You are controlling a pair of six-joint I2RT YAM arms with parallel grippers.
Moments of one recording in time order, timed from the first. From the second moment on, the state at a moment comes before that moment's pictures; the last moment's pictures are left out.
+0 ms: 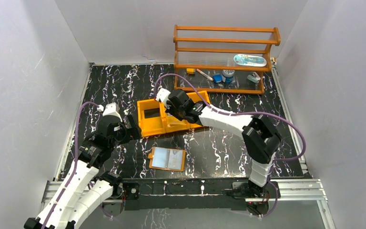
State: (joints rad) left arm -0.42 0.66 0.74 -0.78 -0.23 -0.55; right arm 0.92 1.79 1.34 -0.28 0.17 -0.25
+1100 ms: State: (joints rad) left arm -0.41 0.53 0.74 -0.79 -0.29 -0.56; right arm 0.92 2.07 1.45 -0.08 0.34 -0.81
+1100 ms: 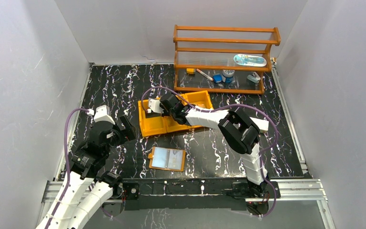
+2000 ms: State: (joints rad) left arm -0.40 0.55 0.74 -0.79 -0.28 -0.56; right arm 0.92 2.09 1.43 -0.07 0.33 -0.79
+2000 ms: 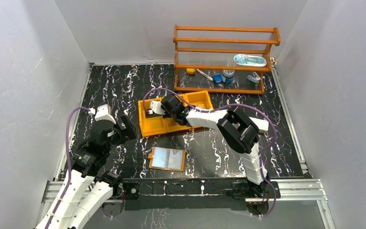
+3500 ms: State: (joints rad) left arm -0.39 0.60 0.73 -0.77 -0.22 -0.54; right arm 0.89 1.86 1.35 -0.11 0.27 -0.33
